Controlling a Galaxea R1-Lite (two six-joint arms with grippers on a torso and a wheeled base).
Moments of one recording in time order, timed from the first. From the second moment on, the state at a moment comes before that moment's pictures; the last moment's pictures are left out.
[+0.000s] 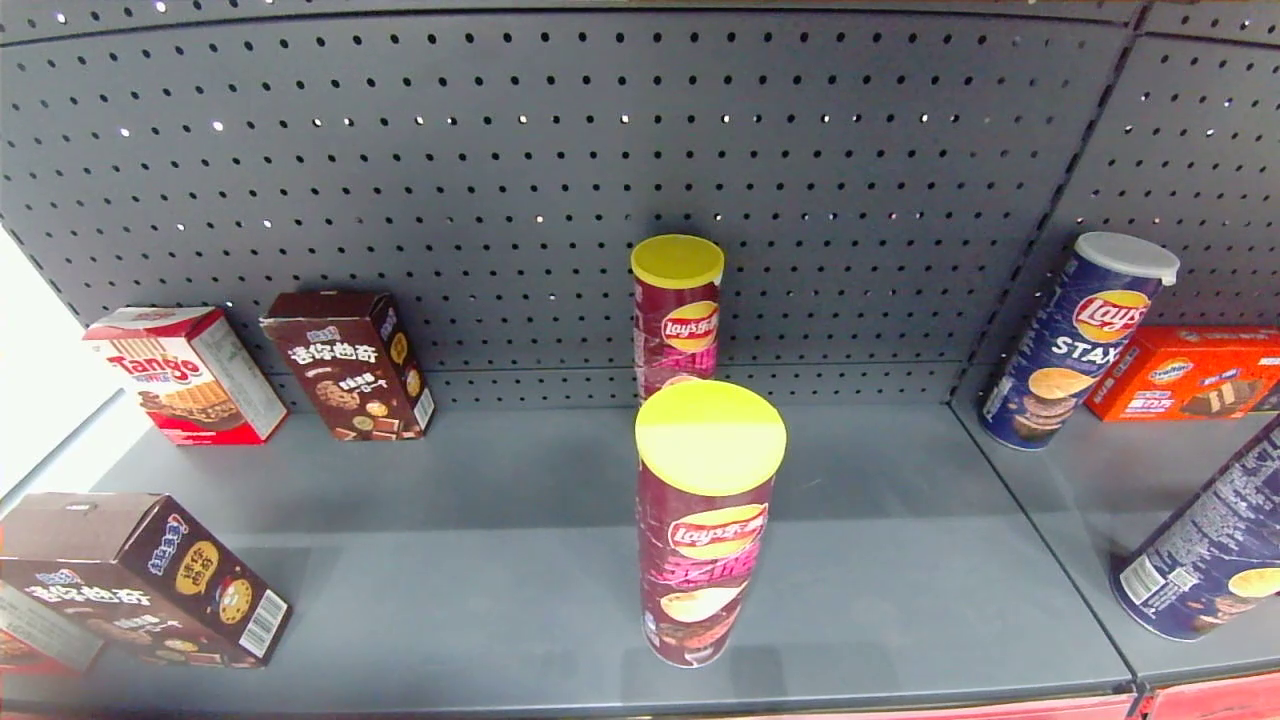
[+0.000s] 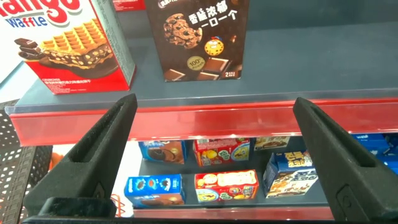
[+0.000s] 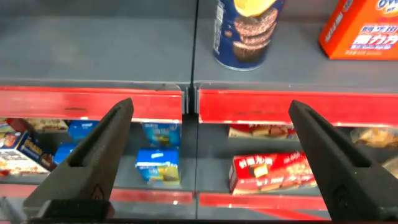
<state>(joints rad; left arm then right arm) 0.00 0.00 0.00 0.00 0.04 0.05 0.01 0.04 -0.01 0.01 0.04 -0.01</state>
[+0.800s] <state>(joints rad) 0.00 0.00 0.00 0.00 0.04 0.05 0.00 0.00 0.00 0.00 0.04 -0.01</state>
